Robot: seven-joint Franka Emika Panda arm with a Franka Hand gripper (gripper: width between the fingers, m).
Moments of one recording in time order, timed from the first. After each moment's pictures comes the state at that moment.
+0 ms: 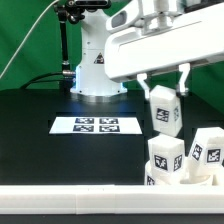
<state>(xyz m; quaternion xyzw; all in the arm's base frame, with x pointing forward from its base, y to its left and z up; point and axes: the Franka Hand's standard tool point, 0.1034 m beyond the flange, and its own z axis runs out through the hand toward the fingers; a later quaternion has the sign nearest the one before) 0.574 0.080 0.128 -0.92 0.28 -0.24 0.08</state>
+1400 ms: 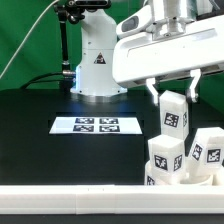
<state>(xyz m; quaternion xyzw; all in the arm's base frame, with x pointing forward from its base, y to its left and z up) 0.582 0.081 0.120 -0.92 0.26 -0.28 0.06</state>
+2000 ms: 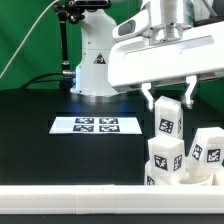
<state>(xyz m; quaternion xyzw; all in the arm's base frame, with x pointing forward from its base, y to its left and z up) 0.584 0.071 0.107 -0.93 0.25 -0.28 0.05</state>
